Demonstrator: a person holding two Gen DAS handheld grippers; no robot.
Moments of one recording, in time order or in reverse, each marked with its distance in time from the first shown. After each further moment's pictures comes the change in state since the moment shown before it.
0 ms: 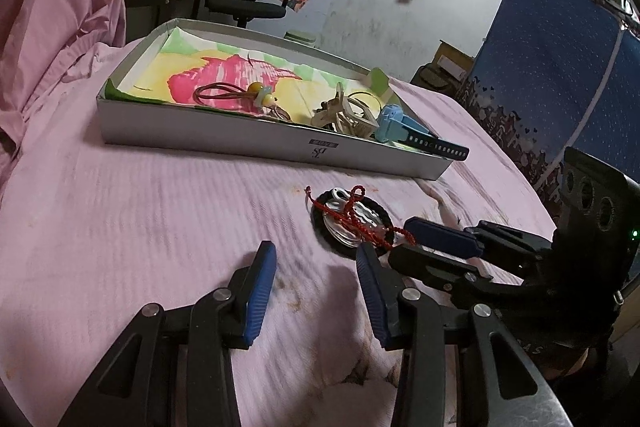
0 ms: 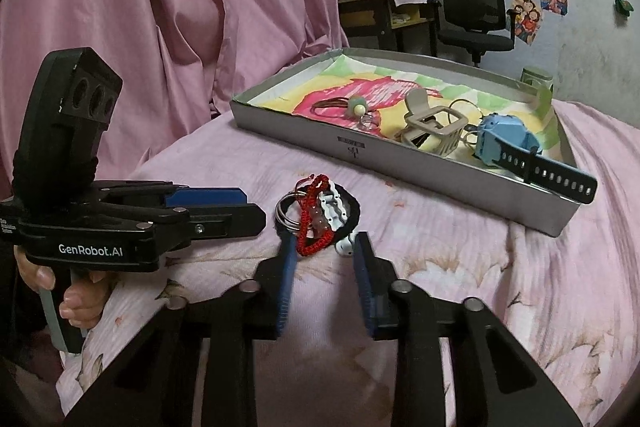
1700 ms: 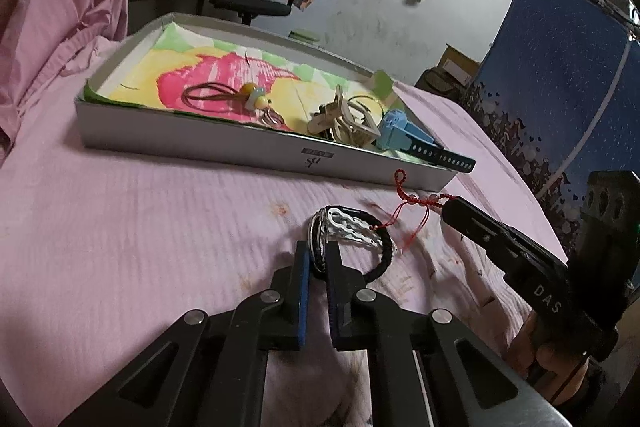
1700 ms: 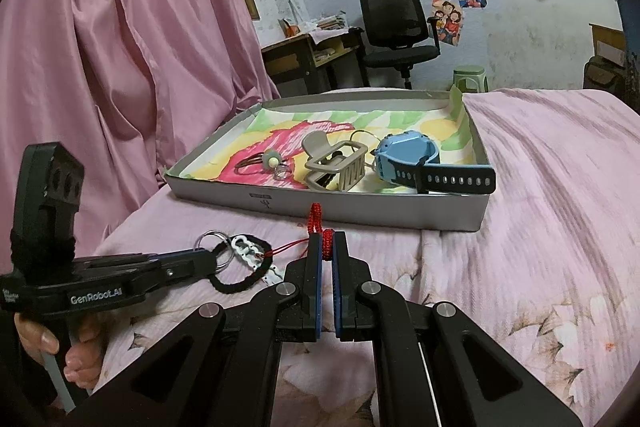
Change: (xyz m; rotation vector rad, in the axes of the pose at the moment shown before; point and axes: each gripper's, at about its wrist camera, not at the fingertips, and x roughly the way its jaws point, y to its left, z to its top) left arm 0.012 -0.007 0.006 -0.029 -0.014 0.011; right arm -0.024 -0.042 -0.006 0.226 -0.176 -0.164
